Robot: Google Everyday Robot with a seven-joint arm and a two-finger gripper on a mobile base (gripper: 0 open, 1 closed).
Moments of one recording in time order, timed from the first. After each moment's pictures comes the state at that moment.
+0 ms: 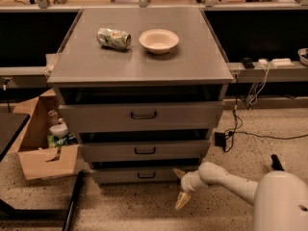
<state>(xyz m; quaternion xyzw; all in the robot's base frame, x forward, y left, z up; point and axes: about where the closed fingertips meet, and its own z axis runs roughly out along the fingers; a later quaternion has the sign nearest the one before) 0.567 -0.132 0.210 -0.68 0.67 0.15 0.26</state>
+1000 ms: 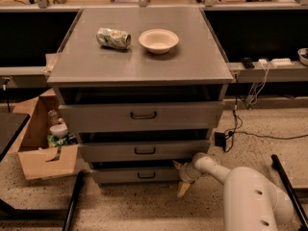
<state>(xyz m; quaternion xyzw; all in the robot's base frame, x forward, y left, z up) 0.645 -0.147 0.160 -0.73 0.63 0.09 0.24</state>
